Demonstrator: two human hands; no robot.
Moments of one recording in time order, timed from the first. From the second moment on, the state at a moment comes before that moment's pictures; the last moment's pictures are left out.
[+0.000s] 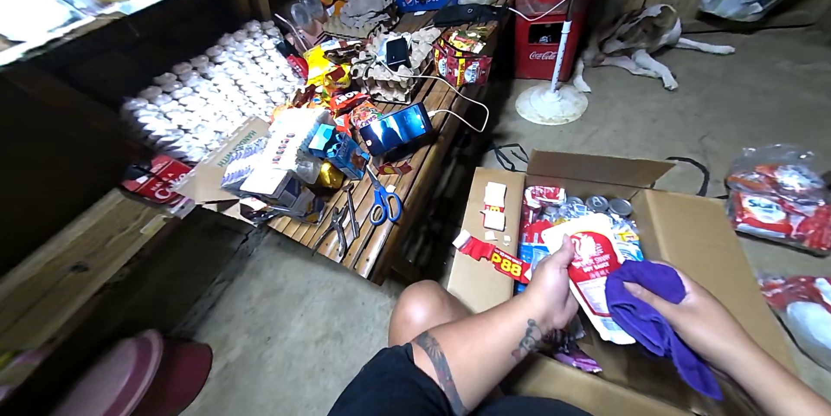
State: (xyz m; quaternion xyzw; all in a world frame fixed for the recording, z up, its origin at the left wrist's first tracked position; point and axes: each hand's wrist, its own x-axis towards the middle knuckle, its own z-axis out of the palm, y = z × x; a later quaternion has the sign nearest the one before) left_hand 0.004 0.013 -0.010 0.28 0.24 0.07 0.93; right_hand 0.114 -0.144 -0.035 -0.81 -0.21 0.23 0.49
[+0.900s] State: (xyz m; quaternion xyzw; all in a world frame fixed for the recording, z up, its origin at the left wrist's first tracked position) left_hand 0.004 0.012 -0.006 0.29 0.24 0.07 0.92; right_hand 0.118 -0.146 -0.034 -0.83 -0.23 0.20 0.47
